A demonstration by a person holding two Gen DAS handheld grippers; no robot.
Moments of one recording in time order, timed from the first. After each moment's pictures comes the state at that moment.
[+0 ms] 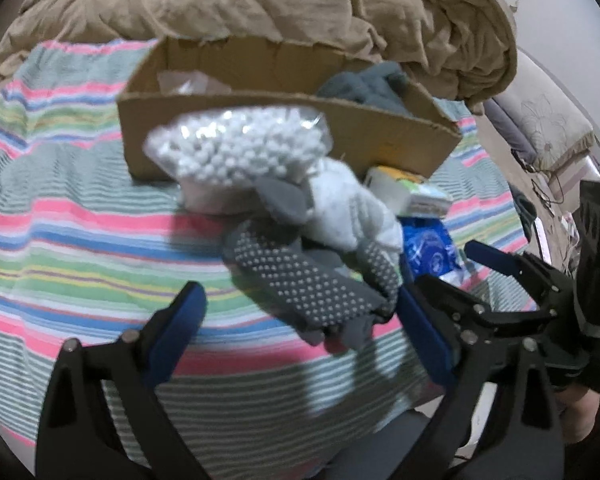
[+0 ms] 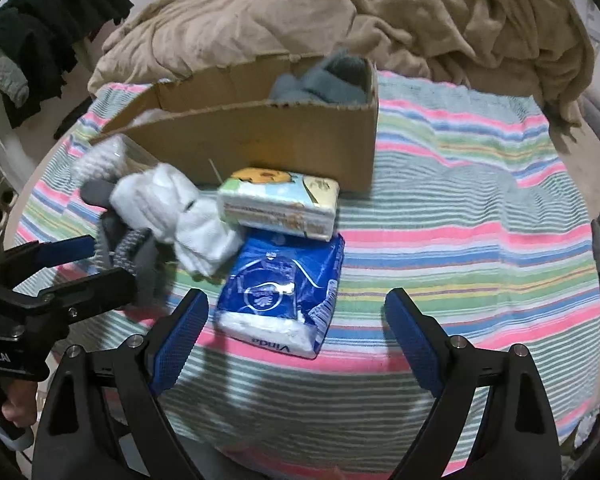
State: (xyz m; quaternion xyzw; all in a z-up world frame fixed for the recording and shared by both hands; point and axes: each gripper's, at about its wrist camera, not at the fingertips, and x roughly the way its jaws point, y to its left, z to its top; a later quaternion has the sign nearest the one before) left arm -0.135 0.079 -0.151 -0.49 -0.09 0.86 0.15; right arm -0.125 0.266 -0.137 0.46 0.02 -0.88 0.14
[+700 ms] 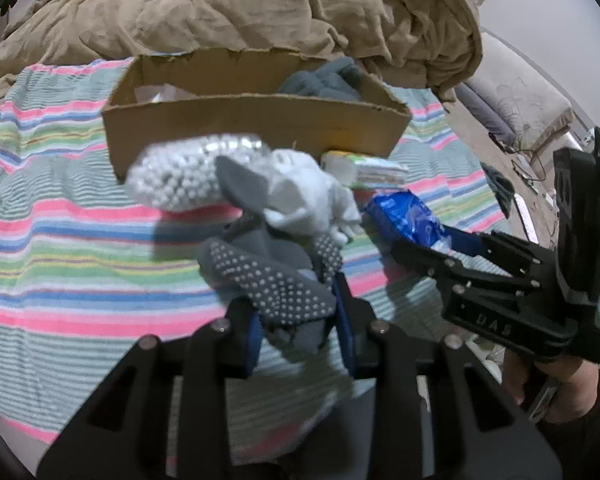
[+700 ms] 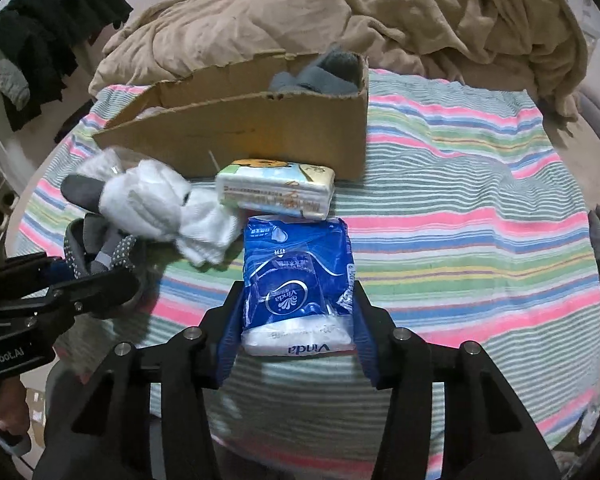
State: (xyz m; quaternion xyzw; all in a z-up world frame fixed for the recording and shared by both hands) left arm -0.097 0.089 -0.133 -0.47 -0.07 0.86 0.19; right arm -0.110 0.272 -0.132 0.45 0.01 -0.88 0.14
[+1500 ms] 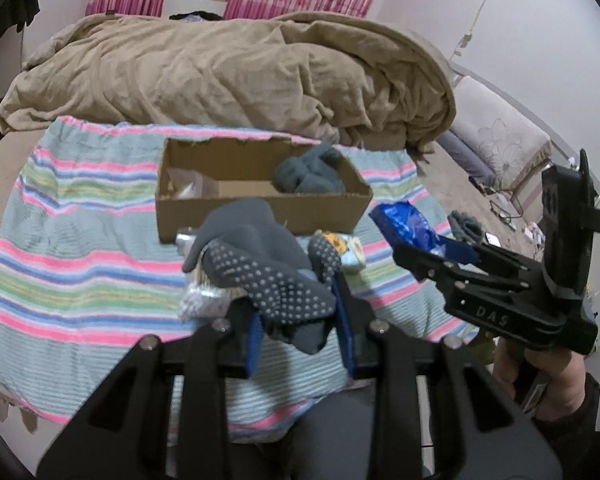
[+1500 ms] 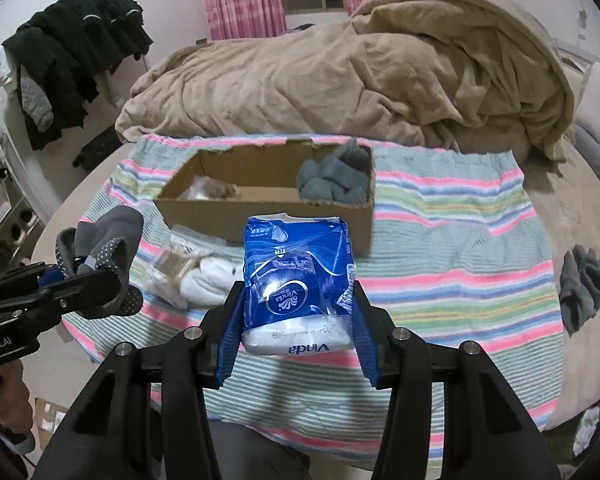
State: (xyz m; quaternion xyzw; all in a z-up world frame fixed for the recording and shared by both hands) left arm -0.071 0.053 -0.051 -0.39 -0.09 0.89 0.20; right arm -0.085 0.266 -0.050 0.39 0.01 -0.91 0.16
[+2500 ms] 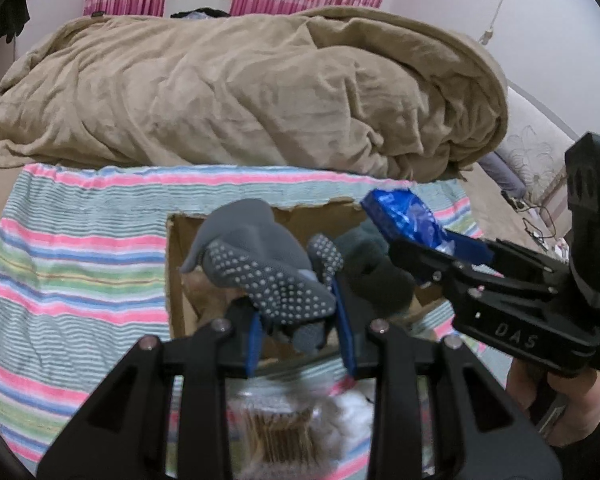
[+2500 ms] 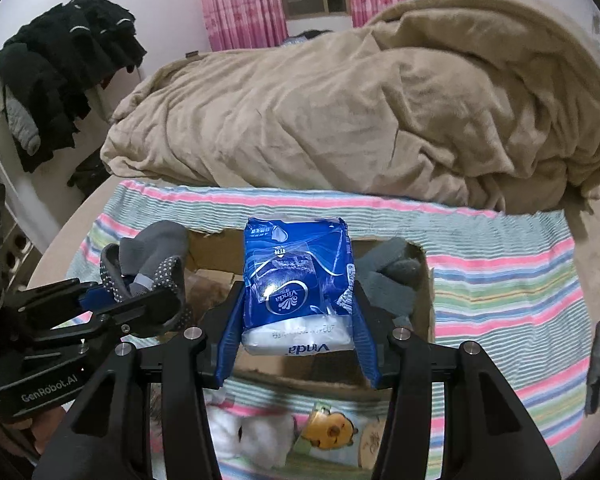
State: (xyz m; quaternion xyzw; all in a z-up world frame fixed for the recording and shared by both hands) left arm -0.223 0.047 -0.078 -0.41 -0.07 0.89 0.18; right arm -0.221 0.218 -0.046 0.39 -0.01 -0.91 0.16
